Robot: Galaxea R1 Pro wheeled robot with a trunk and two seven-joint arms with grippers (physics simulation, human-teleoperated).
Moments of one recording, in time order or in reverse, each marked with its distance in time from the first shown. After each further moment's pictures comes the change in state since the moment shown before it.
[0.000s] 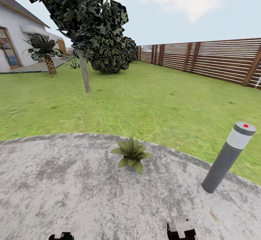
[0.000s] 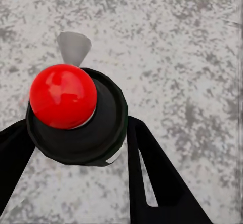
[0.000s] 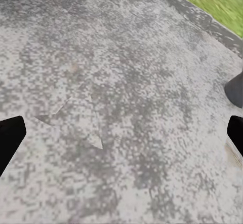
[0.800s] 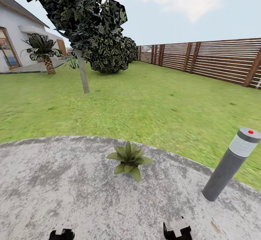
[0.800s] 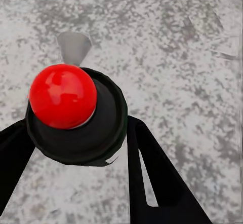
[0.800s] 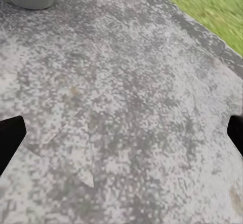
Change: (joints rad) left arm -0.012 0.006 -0.011 -0.016 -0.023 0.008 -0.009; right arm 0.000 0.007 0.021 -0.012 0.071 0.003 0.011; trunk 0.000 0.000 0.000
